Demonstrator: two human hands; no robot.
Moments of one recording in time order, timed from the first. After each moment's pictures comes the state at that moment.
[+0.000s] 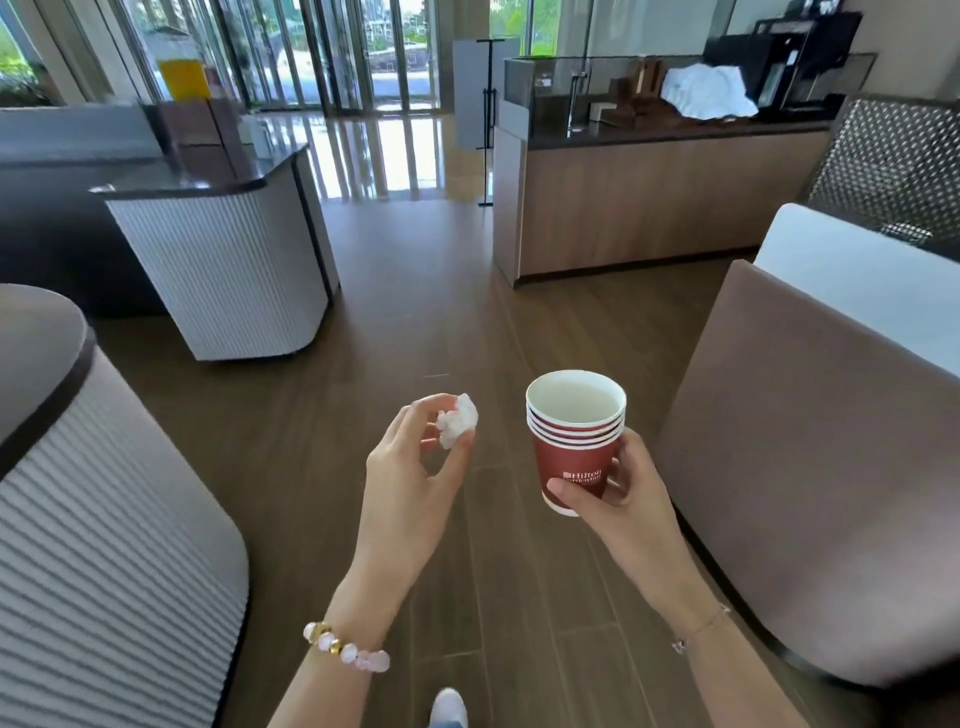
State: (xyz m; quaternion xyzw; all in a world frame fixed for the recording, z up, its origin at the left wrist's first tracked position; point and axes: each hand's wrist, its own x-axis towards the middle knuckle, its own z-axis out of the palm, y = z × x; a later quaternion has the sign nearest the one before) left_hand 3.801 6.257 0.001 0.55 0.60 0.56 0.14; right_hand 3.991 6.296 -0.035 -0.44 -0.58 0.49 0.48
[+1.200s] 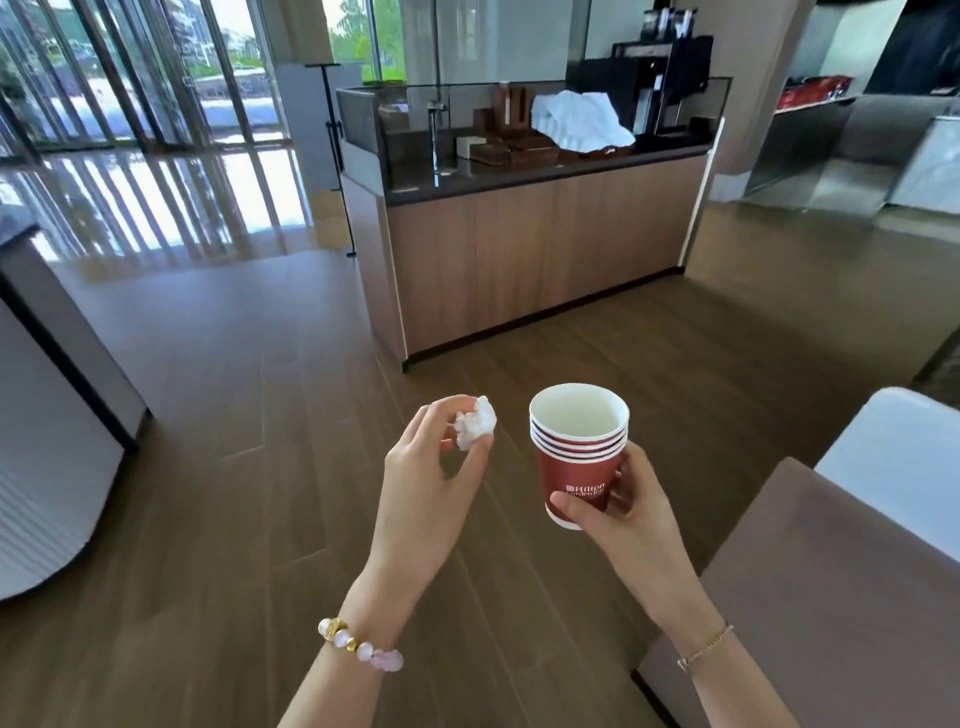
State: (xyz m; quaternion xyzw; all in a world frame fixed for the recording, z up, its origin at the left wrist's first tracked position) left_hand 3.835 7.012 0.019 0.65 0.49 0.54 0.22; right_hand 4.020 6.994 -0.030 -0.53 -0.51 0.39 0.55
